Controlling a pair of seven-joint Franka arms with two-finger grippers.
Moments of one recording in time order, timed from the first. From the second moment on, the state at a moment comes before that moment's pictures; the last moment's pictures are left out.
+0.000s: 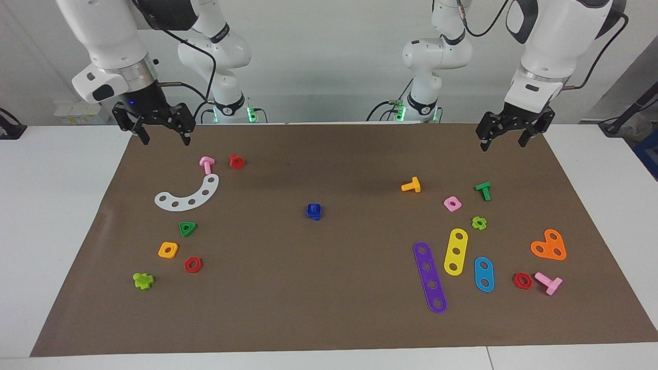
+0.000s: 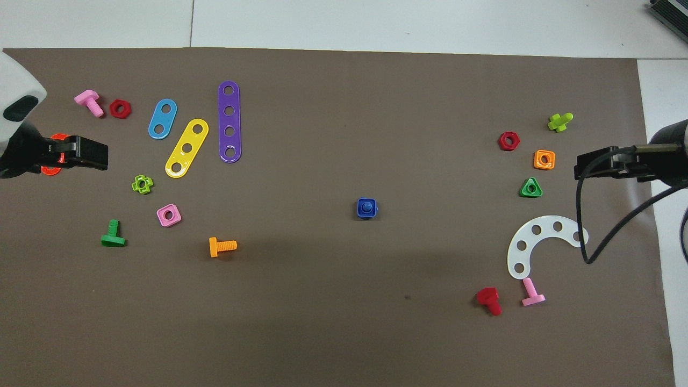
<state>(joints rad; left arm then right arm) -0.05 -0.02 -0.09 -1.61 0.06 1.65 -0.13 0.04 -0.03 0.00 -1.60 -0.01 1.61 0.09</state>
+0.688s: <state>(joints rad) -0.04 -0.01 -0.09 -1.61 0.03 1.66 -0.13 0.04 -0.03 0.00 -1.60 -0.01 1.61 0.09</state>
